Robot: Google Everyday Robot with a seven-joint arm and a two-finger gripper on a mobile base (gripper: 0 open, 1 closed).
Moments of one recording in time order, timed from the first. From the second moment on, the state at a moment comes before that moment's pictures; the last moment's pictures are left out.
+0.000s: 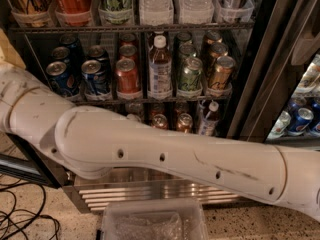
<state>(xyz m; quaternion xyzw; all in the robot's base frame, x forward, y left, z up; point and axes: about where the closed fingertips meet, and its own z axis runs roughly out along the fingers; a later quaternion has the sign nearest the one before) 0.448 0.313 1.029 -0.47 0.39 0.17 0.77</state>
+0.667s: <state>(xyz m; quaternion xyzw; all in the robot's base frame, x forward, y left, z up) 0.502 0.261 0.994 -0.42 0.52 0.06 0.74</state>
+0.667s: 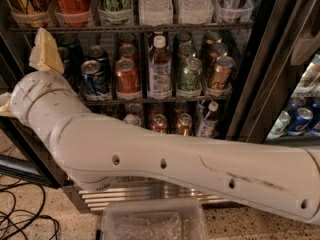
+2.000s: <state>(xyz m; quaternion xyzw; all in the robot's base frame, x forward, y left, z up) 0.507 0.288 1.013 -0.38 0.52 0.09 0.76</state>
